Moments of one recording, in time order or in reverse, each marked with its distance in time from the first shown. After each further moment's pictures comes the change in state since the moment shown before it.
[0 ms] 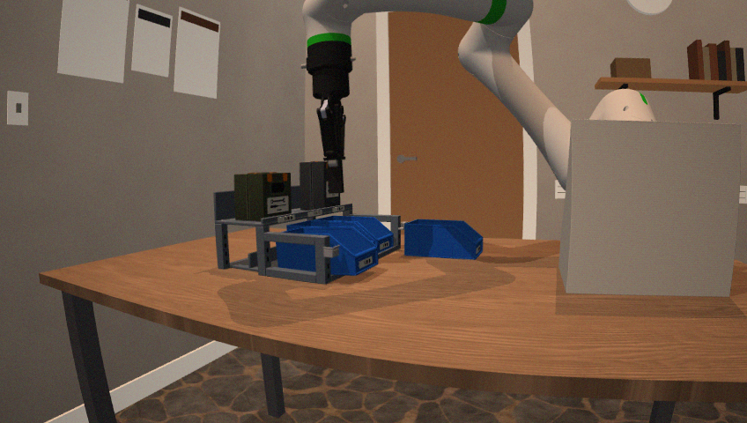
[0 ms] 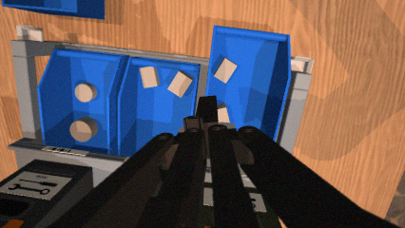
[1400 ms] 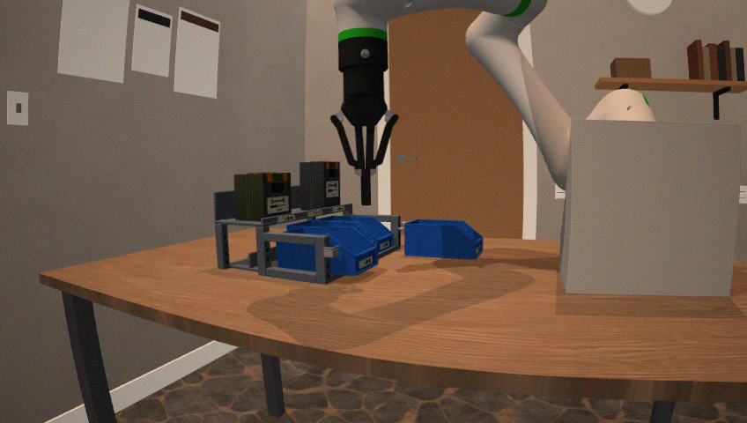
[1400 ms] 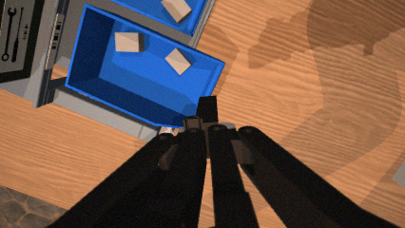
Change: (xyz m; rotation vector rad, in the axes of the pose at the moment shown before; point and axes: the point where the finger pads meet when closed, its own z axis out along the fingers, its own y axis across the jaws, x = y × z) arm 0.072 0.054 0.023 0.083 0.013 -1.865
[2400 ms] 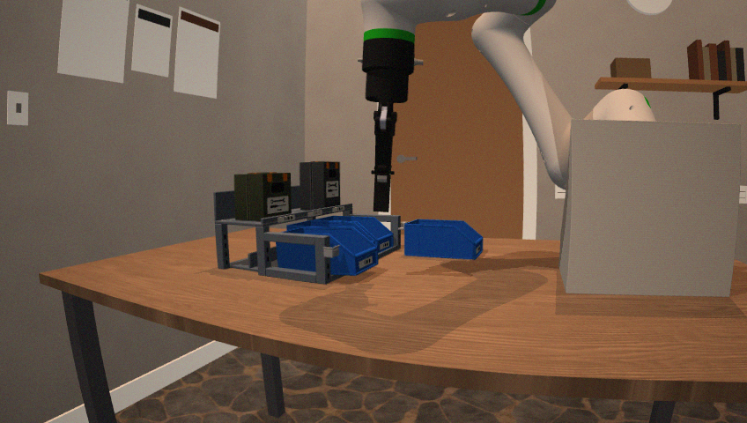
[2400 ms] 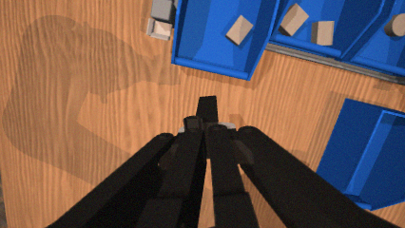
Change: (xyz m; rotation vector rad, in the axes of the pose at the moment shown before) arm -0.025 0.027 0.010 0.027 0.076 -1.376
